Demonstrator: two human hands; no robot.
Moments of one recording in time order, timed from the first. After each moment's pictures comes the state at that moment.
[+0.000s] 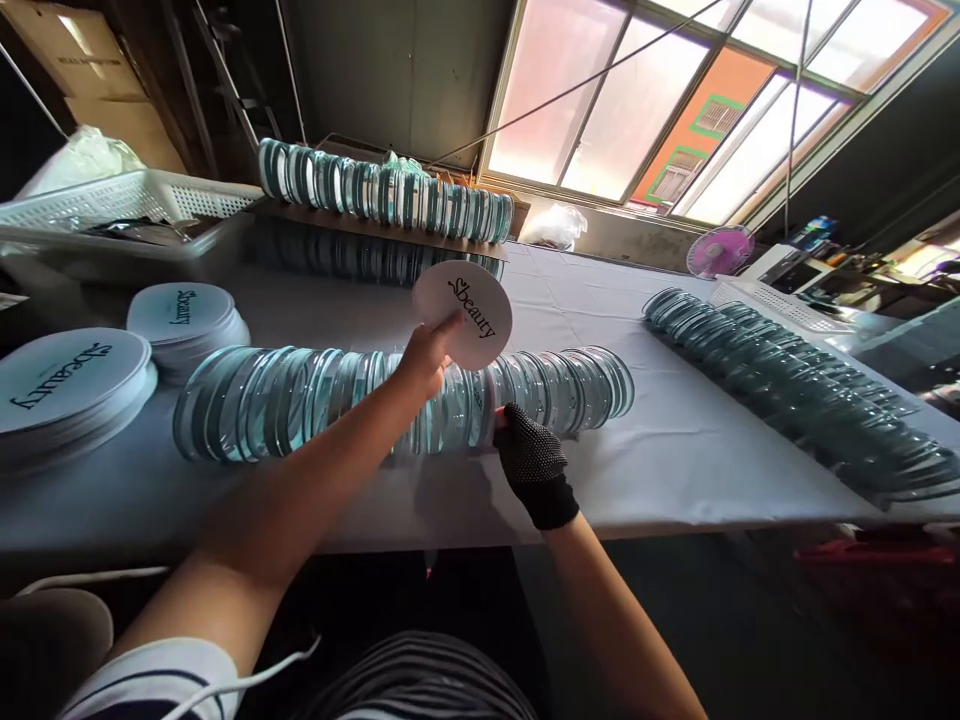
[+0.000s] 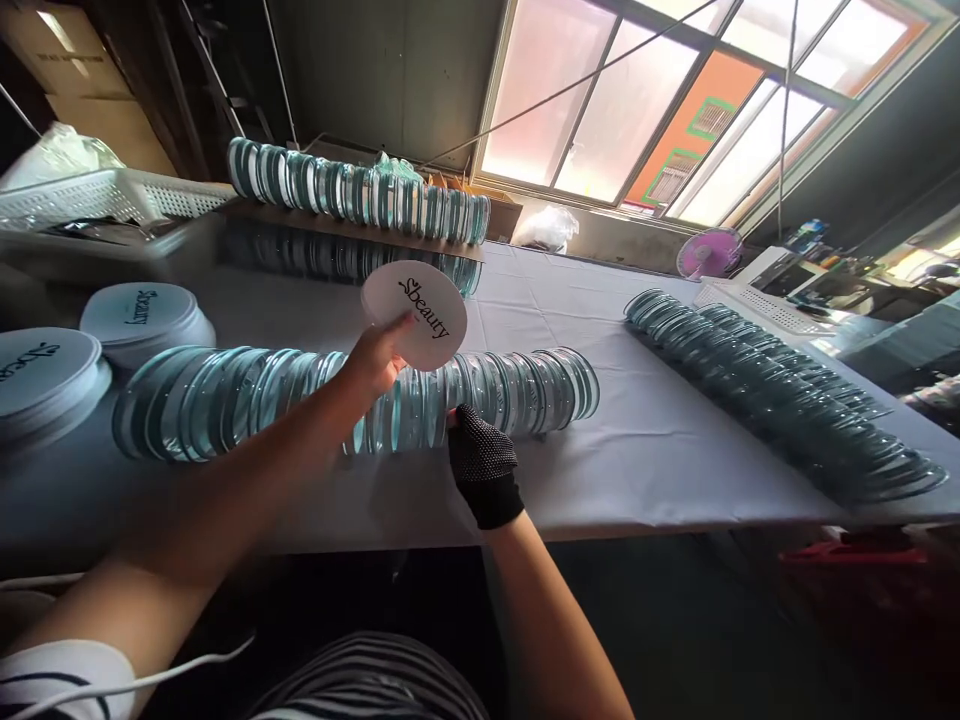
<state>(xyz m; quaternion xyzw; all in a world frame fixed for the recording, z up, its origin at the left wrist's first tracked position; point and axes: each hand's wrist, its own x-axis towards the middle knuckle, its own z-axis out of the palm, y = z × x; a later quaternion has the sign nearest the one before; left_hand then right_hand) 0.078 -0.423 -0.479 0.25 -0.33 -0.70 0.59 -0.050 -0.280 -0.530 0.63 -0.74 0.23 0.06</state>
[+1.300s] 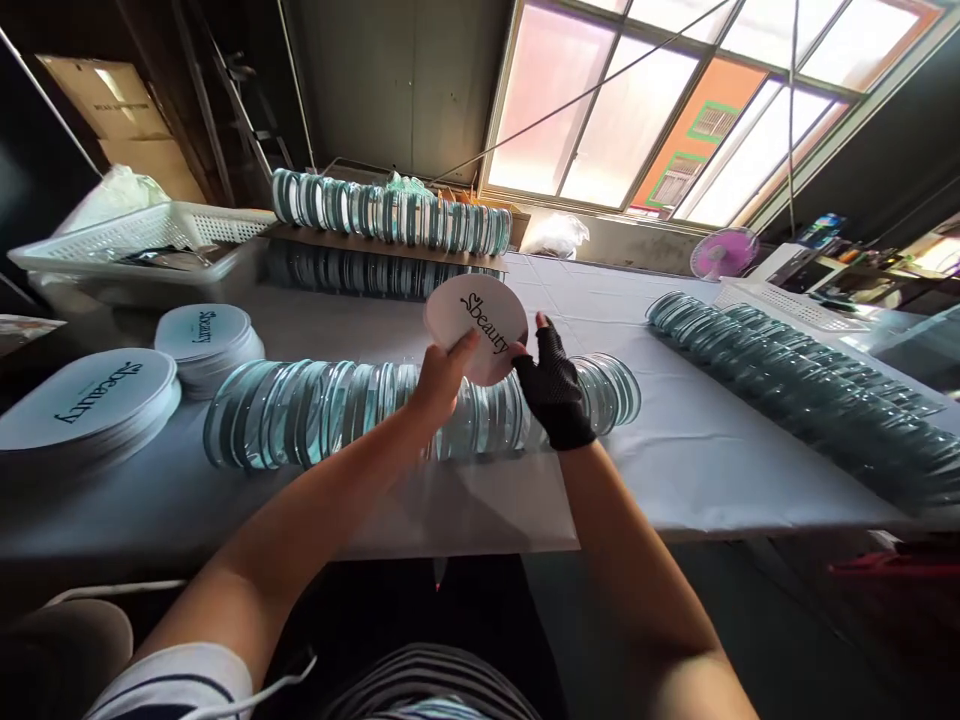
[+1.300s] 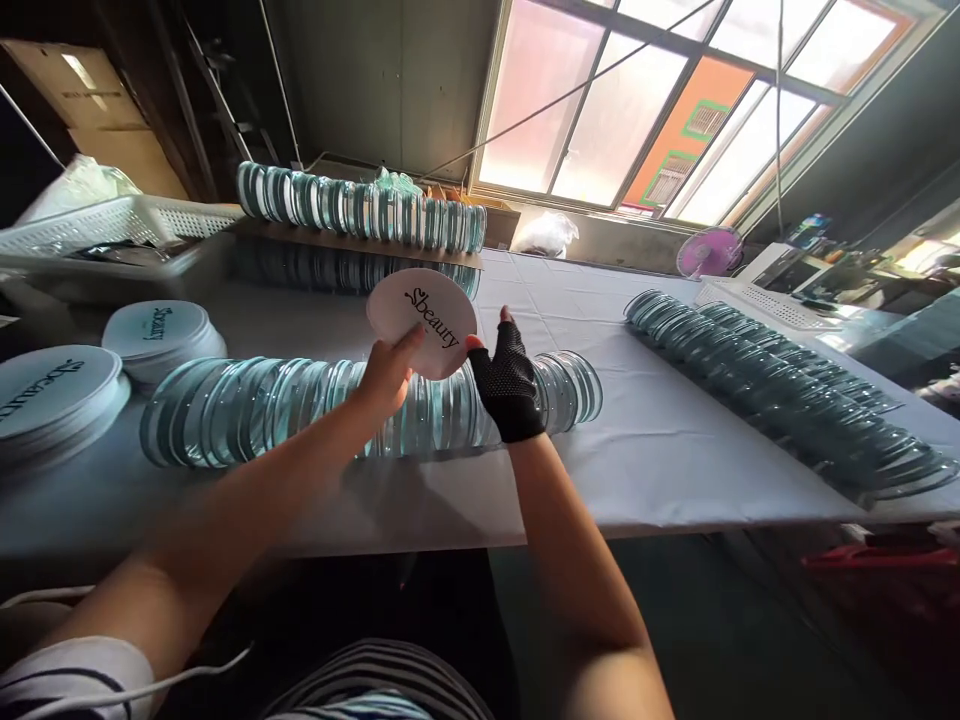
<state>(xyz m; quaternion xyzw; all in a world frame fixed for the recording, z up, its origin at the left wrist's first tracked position) 0.069 -0.404 -0.481 0.24 -0.39 -0.63 0.63 -0.076 -0.337 -0.460 0.62 -0.63 0.47 0.11</state>
